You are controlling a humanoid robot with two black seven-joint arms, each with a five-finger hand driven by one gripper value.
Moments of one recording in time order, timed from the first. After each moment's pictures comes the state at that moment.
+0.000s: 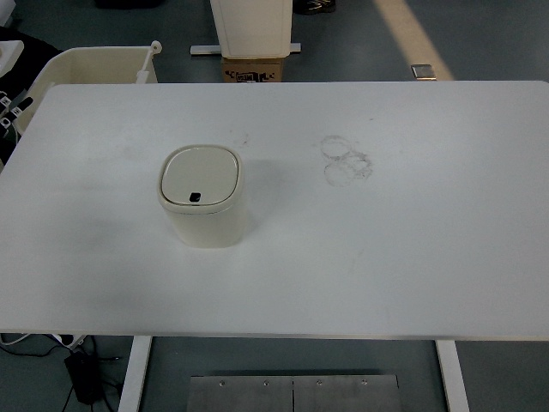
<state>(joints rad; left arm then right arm) -0.72 0.85 -0.63 -0.92 -0.32 -0.32 -0.16 -0.08 0.00 0.32 0.19 -0.22 0.03 0.51</state>
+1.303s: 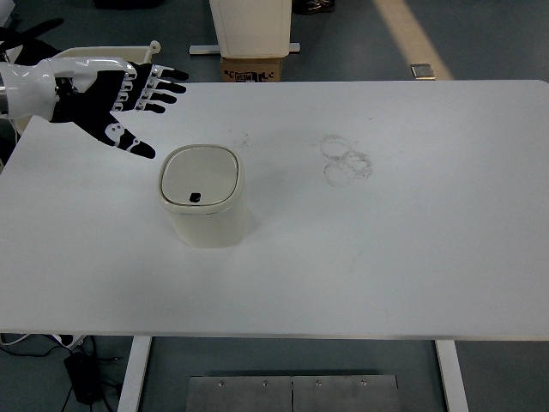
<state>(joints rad) -1.43 1.00 -0.03 -1.43 0.36 -0.51 0.03 -0.08 0.00 0.32 0.19 -0.22 0.03 0.51</state>
